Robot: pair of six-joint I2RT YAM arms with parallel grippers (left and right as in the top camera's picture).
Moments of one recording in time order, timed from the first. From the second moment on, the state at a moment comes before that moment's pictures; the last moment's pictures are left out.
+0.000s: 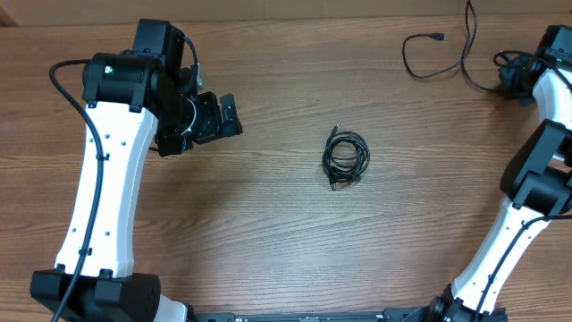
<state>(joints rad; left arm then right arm) -0.14 1.68 1.85 -1.53 0.27 -0.36 -0.44 2.48 2.09 -0.60 -0.03 0.60</state>
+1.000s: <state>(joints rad) -0.14 1.68 1.85 -1.53 0.27 -0.36 -0.46 2.48 2.11 -0.72 -0.10 0.64</state>
